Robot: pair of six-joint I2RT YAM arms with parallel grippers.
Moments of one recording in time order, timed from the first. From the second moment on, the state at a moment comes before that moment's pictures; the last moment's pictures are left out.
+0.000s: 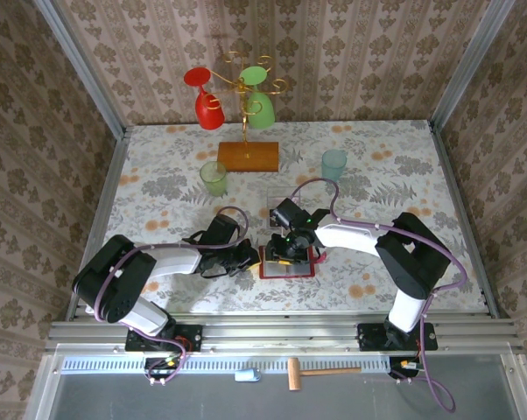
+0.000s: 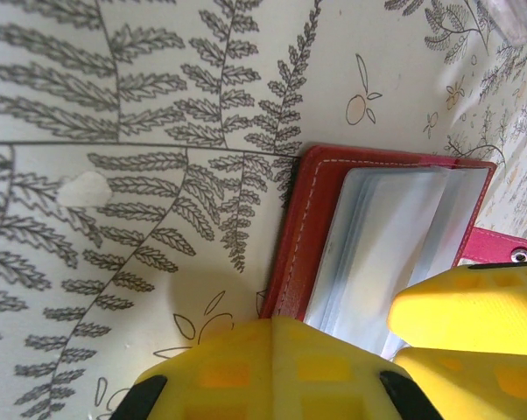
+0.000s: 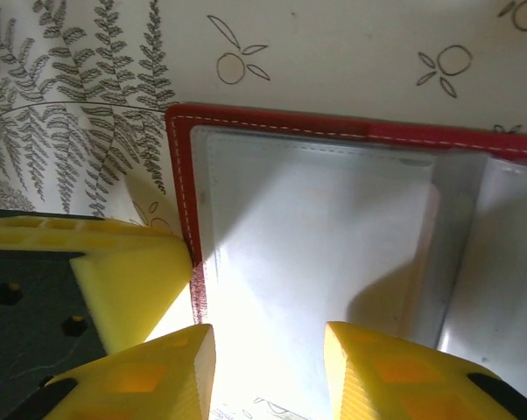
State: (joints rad) left arm -0.69 1.51 0.51 0.07 0.48 -1.07; right arm 0.77 1.75 1.03 -0.46 -0.31 0.84
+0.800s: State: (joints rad) left arm -0.69 1.51 0.51 0.07 0.48 -1.06; right arm 0.75 1.75 1.01 -0.48 -0.29 0.83
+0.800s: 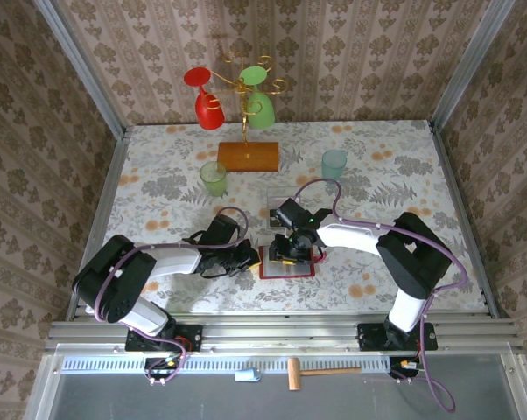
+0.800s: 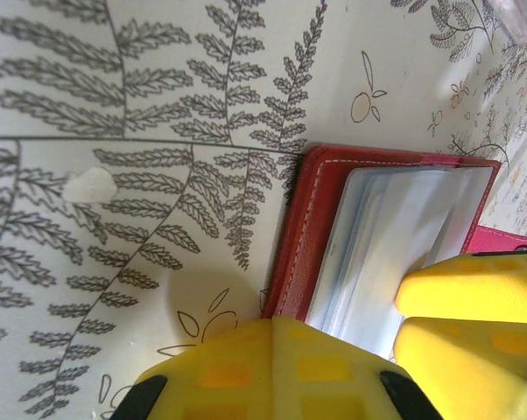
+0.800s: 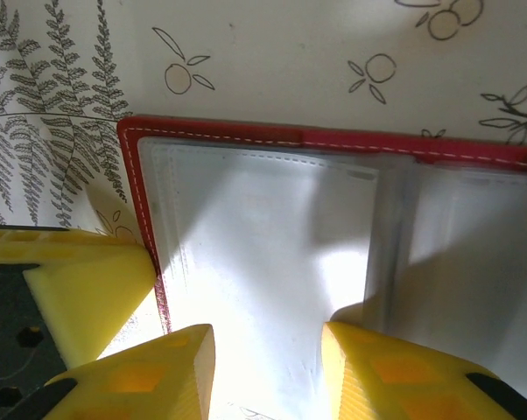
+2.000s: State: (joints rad) left arm -0.75 1.54 0.61 0.04 0.47 -1.10; right arm 0.64 1.68 0.82 -0.22 -0.45 0.85
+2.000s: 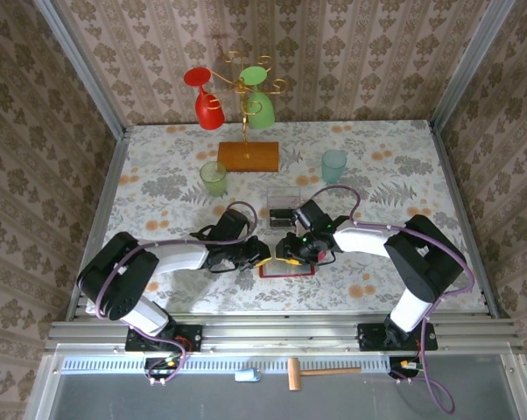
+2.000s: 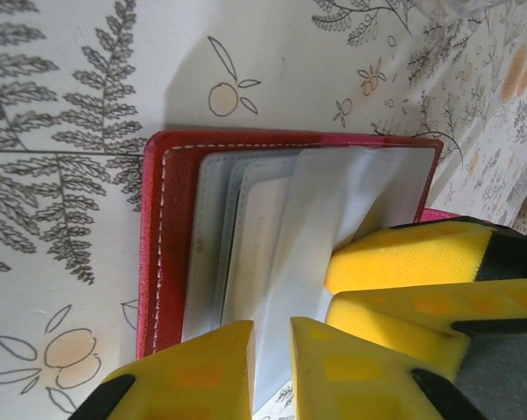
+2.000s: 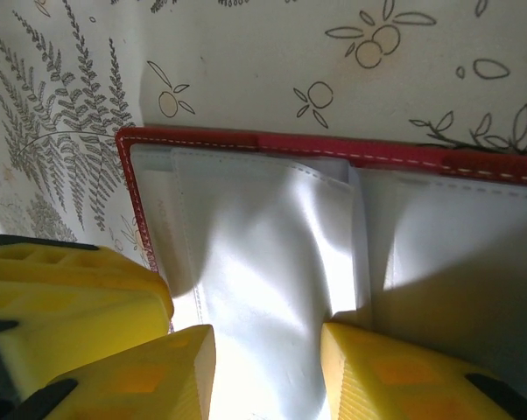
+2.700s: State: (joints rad) left arm -0.77 1.57 0.62 0.04 0.47 -1.12; right arm 0.60 1.68 0.75 -0.09 -0.53 0.89
